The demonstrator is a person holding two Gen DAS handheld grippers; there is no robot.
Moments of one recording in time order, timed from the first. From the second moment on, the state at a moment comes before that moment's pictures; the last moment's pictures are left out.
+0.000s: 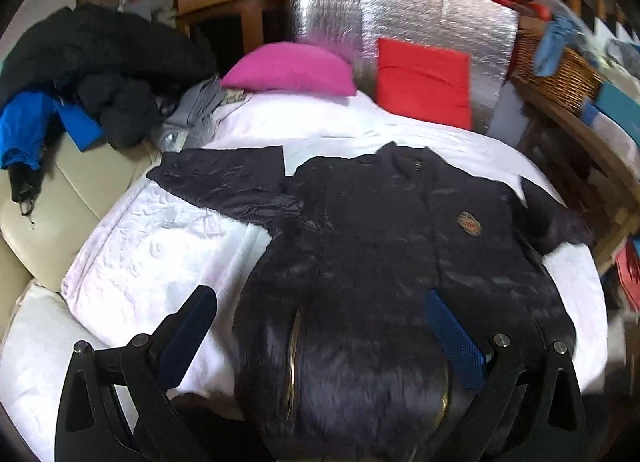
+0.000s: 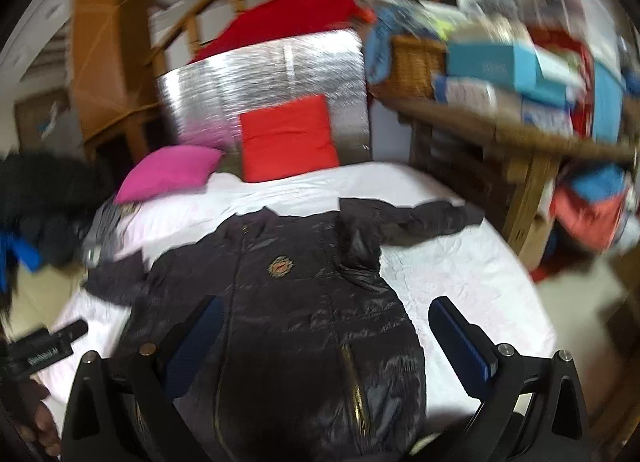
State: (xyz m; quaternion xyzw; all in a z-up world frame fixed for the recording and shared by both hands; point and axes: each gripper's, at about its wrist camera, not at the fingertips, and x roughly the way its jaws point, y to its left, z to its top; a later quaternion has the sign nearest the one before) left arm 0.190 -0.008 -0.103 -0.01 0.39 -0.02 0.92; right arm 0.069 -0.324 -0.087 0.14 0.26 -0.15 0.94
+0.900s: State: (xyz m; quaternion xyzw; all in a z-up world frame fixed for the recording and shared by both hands) left arm 0.350 -0.079 -0.204 0.09 0.37 0.06 0.92; right arm 0.269 -0.657 -0.236 0.48 0.24 -0.20 0.82
